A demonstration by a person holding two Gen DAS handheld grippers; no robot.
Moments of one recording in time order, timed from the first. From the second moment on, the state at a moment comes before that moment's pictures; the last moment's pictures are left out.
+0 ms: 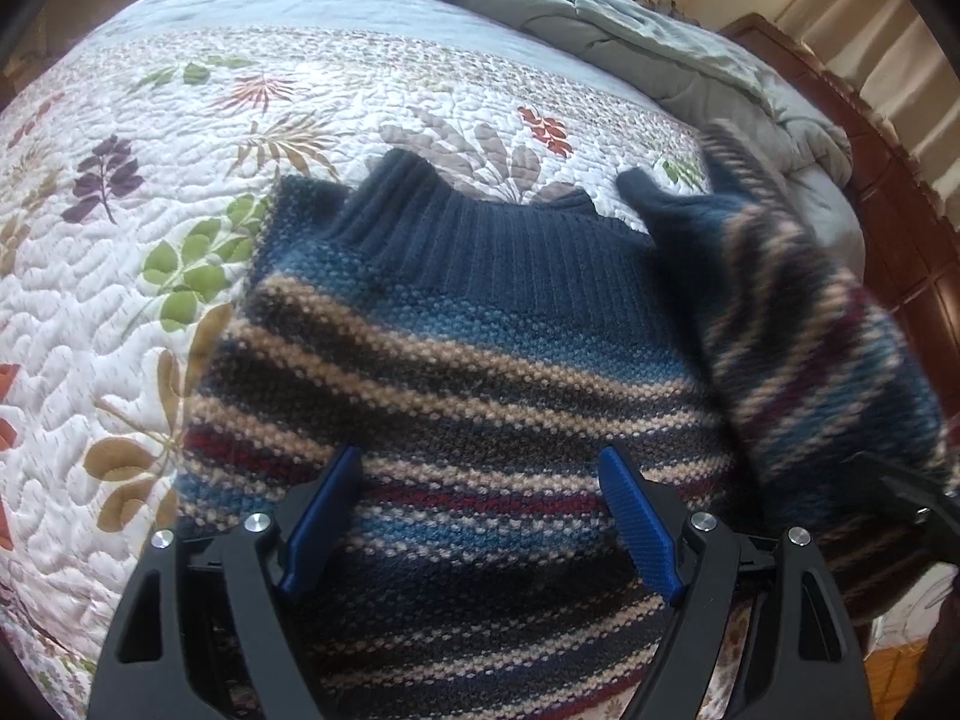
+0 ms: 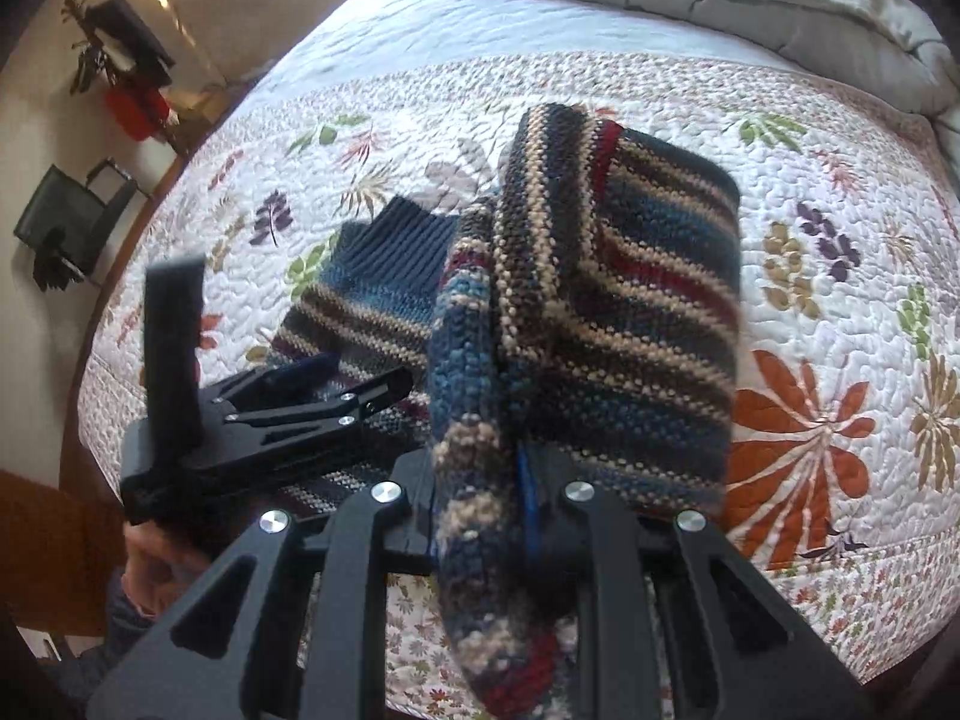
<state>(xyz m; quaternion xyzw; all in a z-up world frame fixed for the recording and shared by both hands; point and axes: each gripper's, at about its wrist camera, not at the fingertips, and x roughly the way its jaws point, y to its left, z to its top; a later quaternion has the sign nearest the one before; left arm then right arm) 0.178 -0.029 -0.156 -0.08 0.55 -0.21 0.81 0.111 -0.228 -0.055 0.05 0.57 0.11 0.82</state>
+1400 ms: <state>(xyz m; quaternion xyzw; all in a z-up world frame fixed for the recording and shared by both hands) 0.184 -0.112 -0.133 -0.12 0.60 -0.28 0.74 0.055 -0.317 -0.067 0.15 0.54 0.14 0.82</state>
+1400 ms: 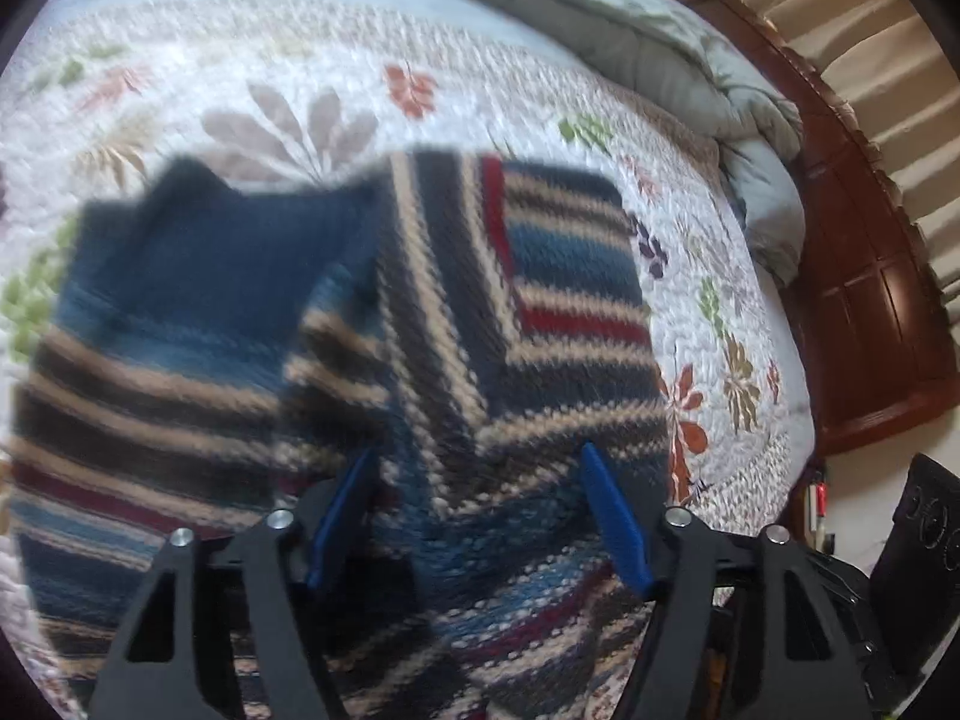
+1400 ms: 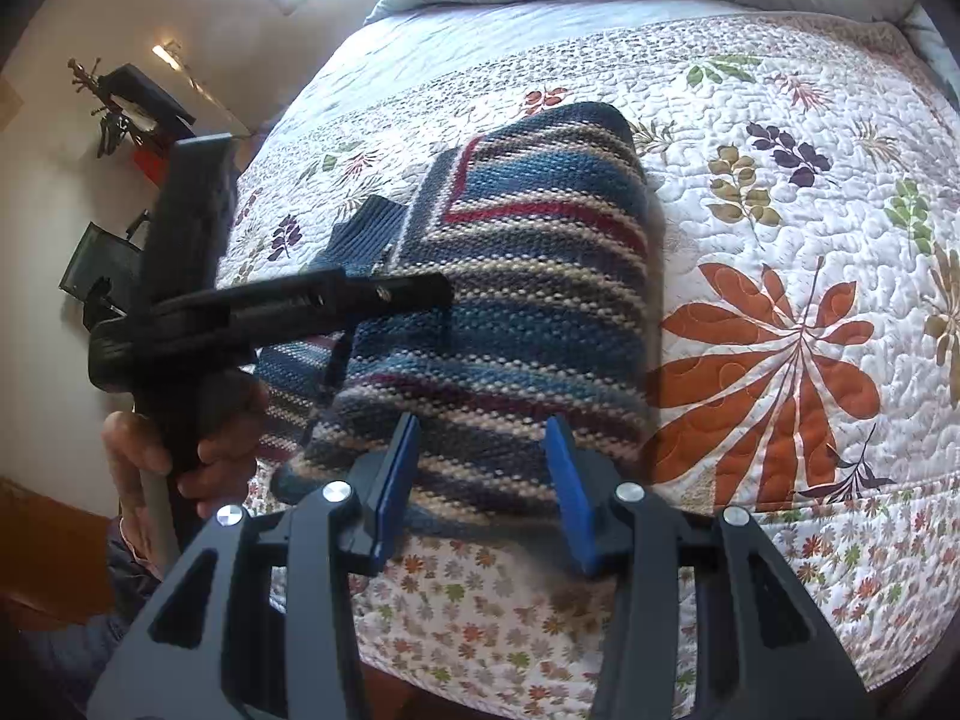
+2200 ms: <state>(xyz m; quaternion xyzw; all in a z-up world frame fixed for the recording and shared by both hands) 0.184 -0.042 -0.142 -0.18 0.58 -0.27 0.74 0.067 -0.286 -0.082 0.13 0.54 0.16 0.82</state>
